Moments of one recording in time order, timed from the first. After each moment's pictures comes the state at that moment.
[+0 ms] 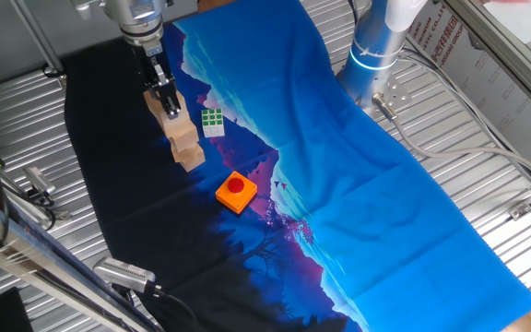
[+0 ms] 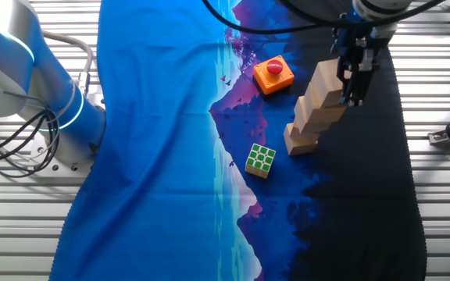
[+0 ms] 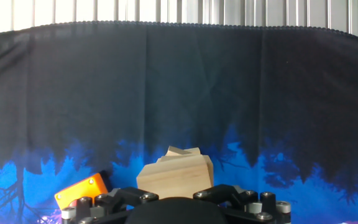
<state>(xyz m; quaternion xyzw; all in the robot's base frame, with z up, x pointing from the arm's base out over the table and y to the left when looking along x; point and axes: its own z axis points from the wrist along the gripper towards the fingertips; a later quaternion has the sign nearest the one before) 0.559 -0.008 0.272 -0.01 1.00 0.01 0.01</state>
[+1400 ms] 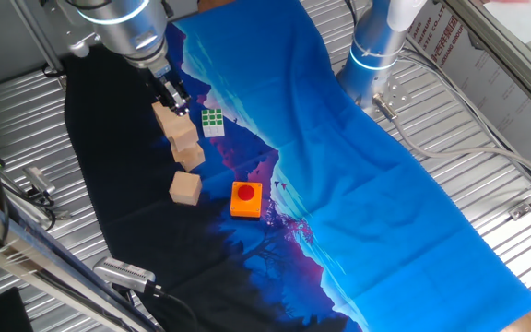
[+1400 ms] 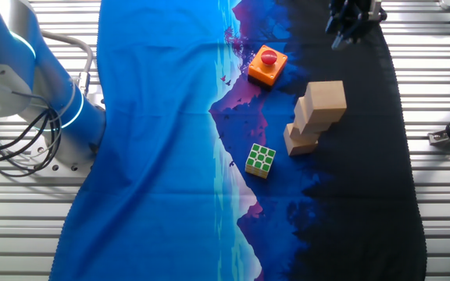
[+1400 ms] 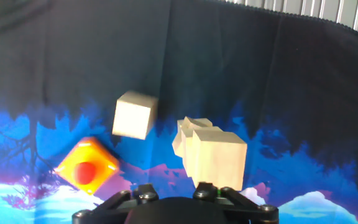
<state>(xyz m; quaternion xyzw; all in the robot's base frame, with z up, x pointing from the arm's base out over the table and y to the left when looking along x) 0.546 0.047 0.317 -0.07 0.99 -0.05 -0.07</state>
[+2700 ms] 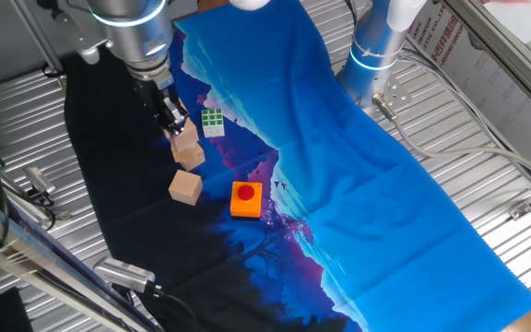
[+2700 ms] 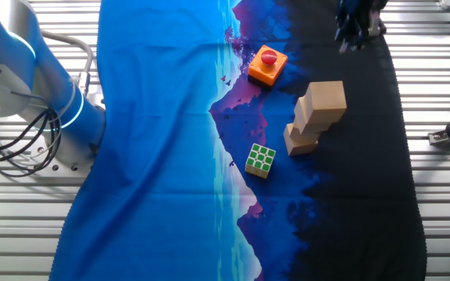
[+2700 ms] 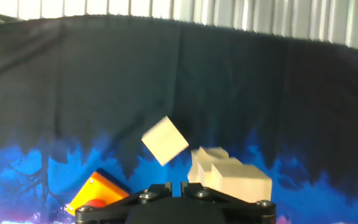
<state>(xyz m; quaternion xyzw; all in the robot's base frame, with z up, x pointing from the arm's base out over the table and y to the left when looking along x) 0.577 0.066 0.269 -0.14 0.99 0.01 0.00</state>
